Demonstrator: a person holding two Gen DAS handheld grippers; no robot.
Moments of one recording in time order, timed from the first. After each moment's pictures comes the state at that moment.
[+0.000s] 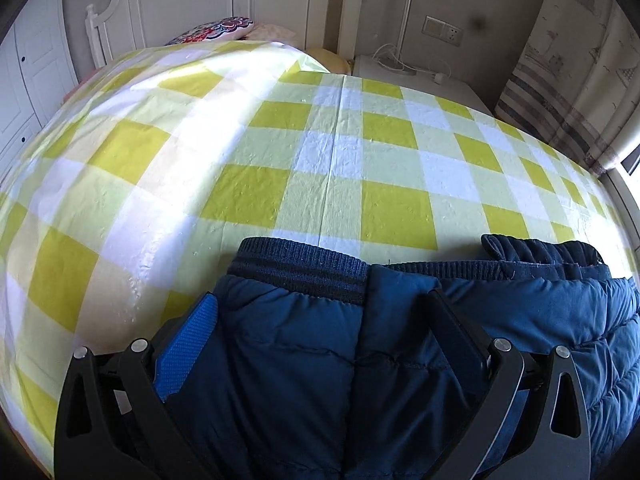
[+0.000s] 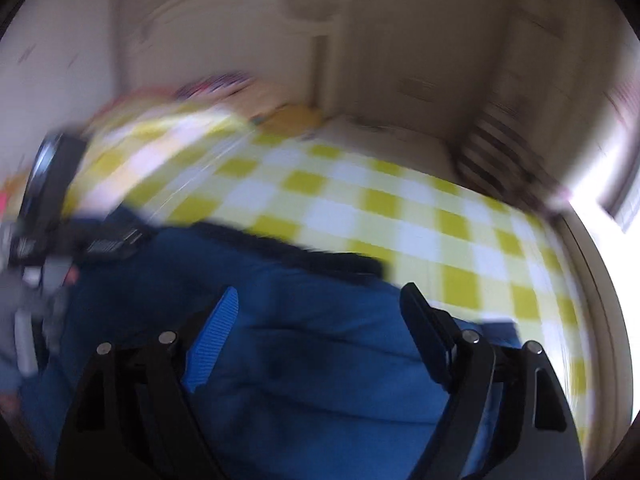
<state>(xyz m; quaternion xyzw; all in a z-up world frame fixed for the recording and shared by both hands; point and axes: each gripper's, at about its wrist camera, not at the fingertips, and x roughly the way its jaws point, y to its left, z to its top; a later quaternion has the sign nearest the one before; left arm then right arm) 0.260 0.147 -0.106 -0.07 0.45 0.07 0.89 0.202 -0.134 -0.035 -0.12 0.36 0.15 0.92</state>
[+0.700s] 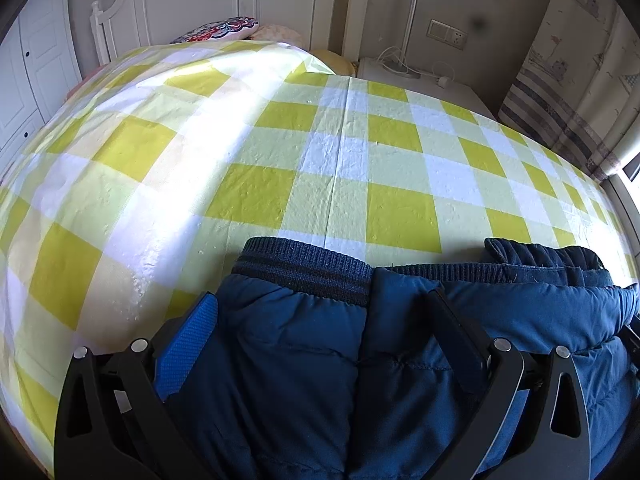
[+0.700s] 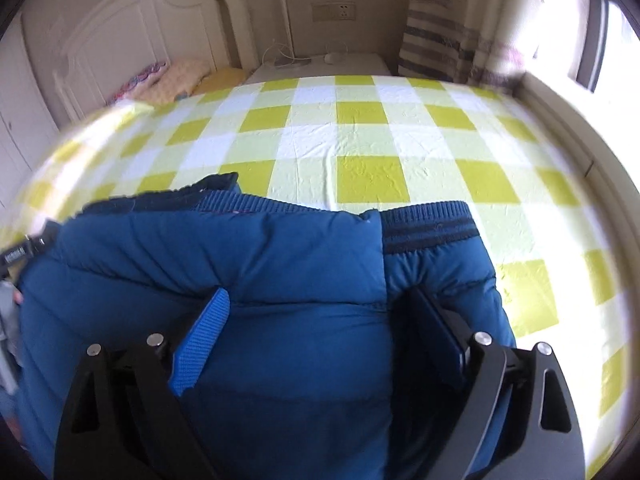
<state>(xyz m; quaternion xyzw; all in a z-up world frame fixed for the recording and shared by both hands) 0.257 0.154 -0.105 -0.08 0.45 0.07 0.89 0.234 -0.264 -0.096 0.03 0.44 0.05 0.90</state>
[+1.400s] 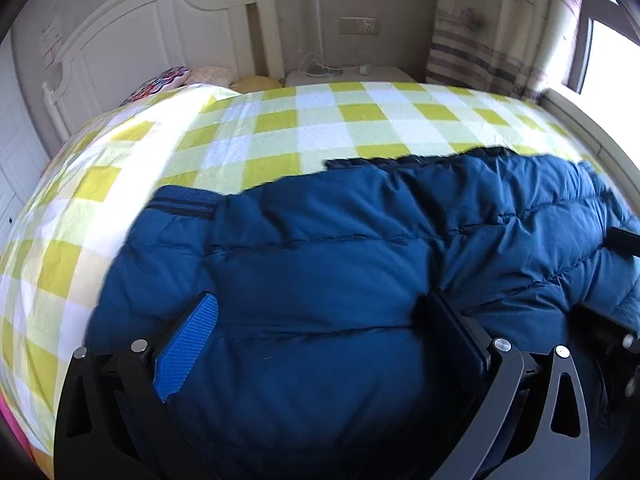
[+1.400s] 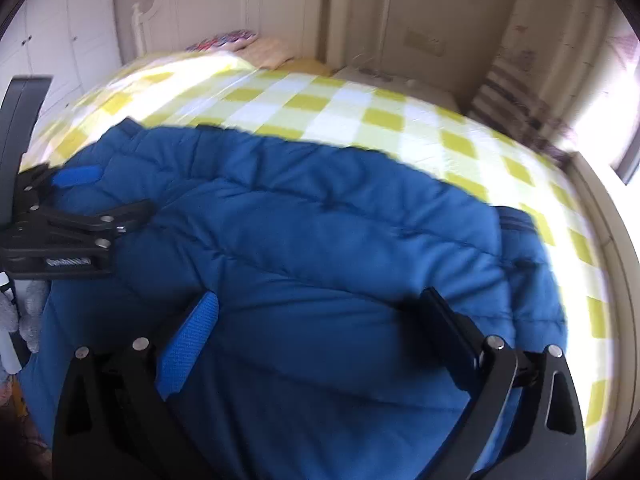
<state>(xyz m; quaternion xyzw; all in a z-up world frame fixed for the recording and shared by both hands) 0.185 0.061 -0.097 0.04 0.42 0.00 0.91 0.173 -0.192 -0.081 -0.08 0.41 0.13 0.90</state>
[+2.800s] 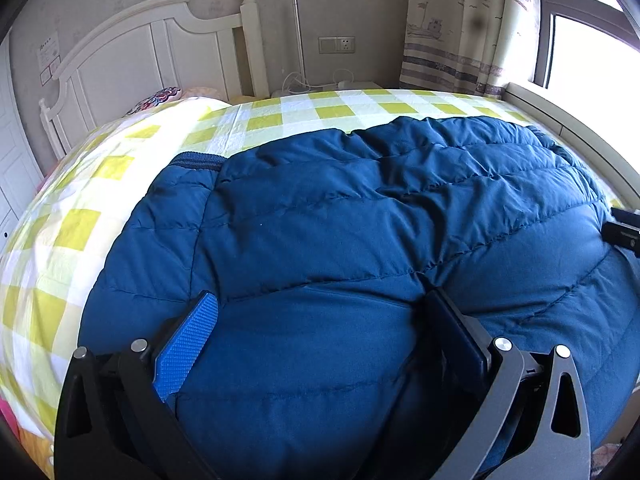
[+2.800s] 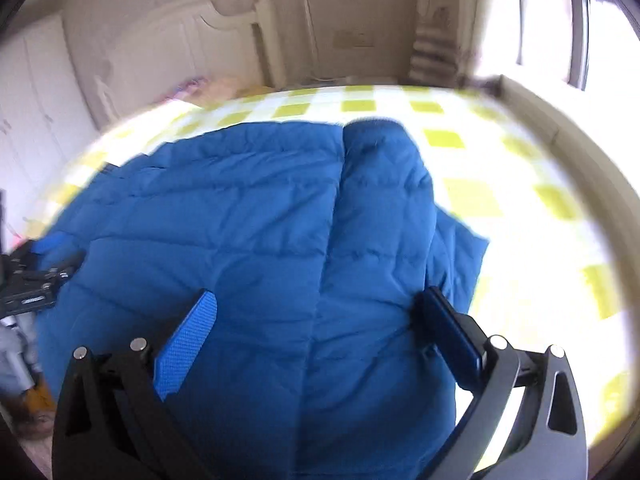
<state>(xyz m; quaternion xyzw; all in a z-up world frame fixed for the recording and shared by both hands) 0.106 0.052 -0.109 0.06 0.37 -0.04 0.92 0.106 -0.319 -0.101 0.06 0.39 0.12 0.91</state>
